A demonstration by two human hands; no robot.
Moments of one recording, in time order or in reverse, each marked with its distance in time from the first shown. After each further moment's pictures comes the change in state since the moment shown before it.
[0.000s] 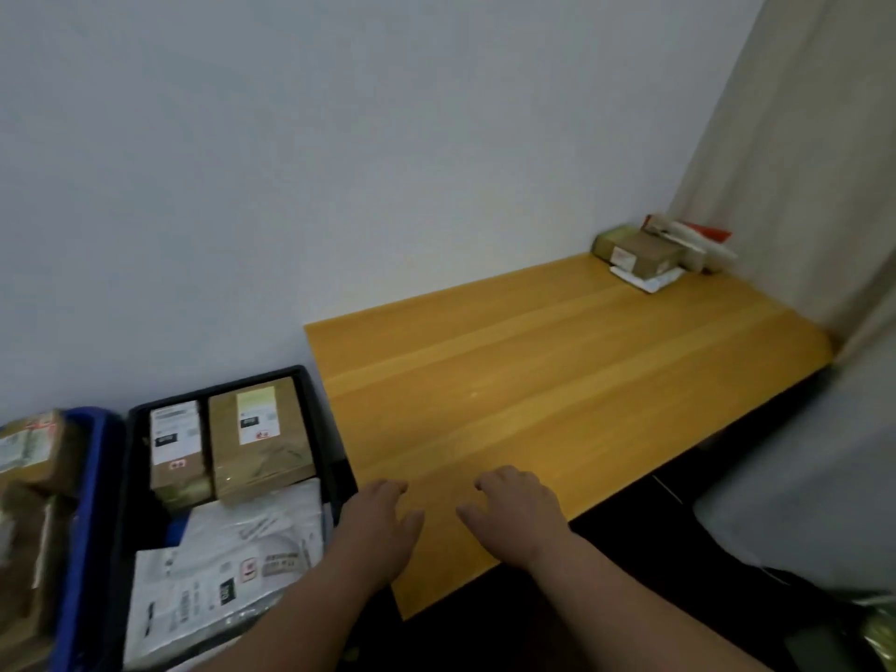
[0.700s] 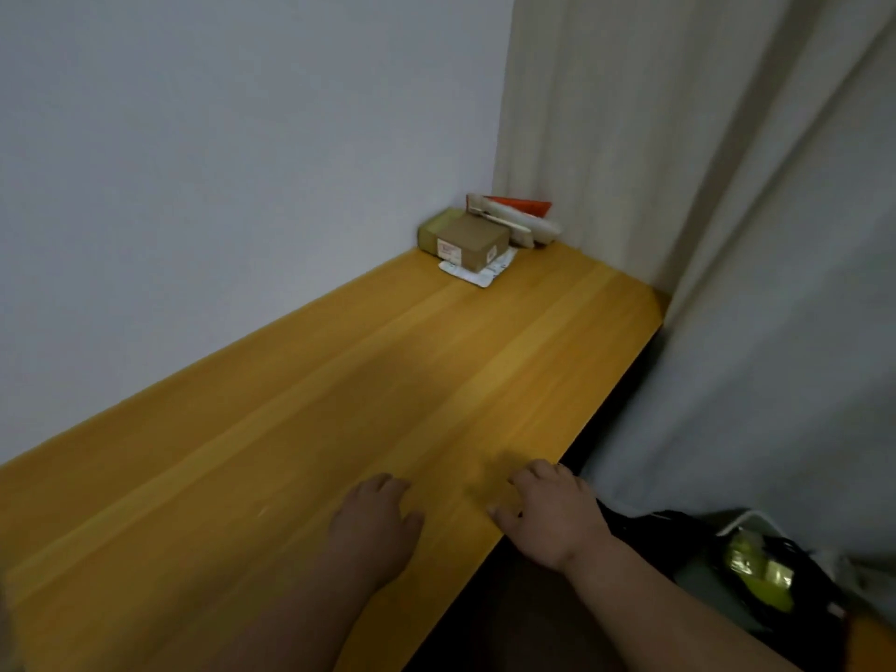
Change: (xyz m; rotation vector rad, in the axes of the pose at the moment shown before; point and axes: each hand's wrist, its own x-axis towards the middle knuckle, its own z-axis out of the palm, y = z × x) left_hand 0.203 0.244 0.111 0.345 -0.164 0.290; right_hand 0.065 0.296 -0.100 0.088 0.089 0.319
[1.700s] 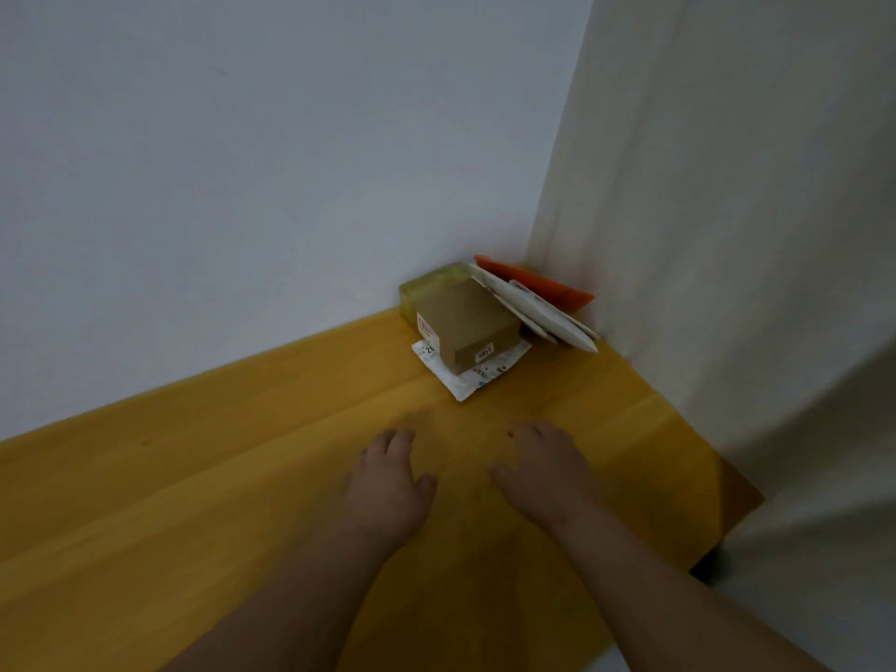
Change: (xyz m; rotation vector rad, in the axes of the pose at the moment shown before) left_hand 0.337 0.186 -0.078 -0.210 0.226 -0.253; right_hand 0.370 0.133 -0.191 0.059 0.070 -0.178
